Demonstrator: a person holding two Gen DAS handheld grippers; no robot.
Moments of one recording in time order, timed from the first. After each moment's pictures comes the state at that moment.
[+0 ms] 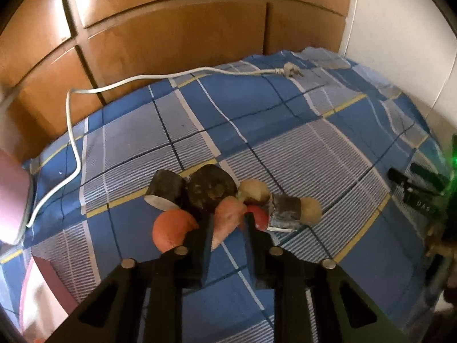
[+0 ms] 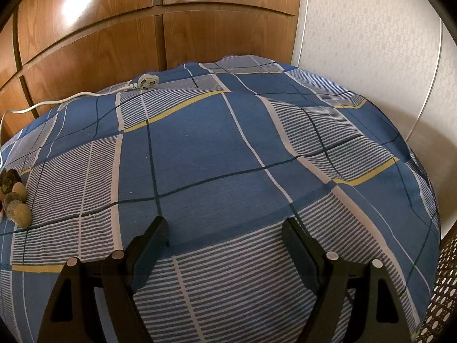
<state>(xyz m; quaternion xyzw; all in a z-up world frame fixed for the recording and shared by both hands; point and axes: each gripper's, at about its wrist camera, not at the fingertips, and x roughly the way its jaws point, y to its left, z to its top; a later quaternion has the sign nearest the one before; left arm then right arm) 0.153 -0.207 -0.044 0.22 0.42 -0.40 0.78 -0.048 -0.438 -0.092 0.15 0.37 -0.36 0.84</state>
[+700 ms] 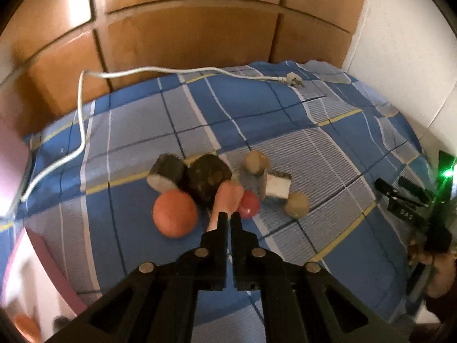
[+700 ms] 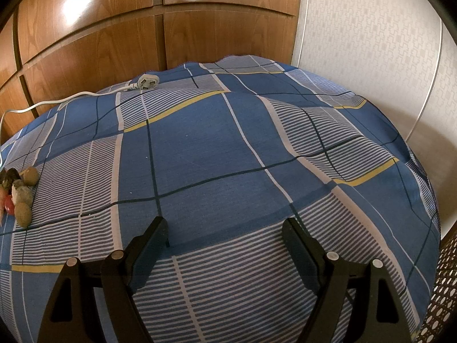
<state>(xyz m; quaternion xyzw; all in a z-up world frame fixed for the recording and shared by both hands) 0.147 -0.195 -0.040 0.19 0.44 -0.40 0.78 -0.047 -0.438 -0.092 0.15 0.37 -0.36 0.84</state>
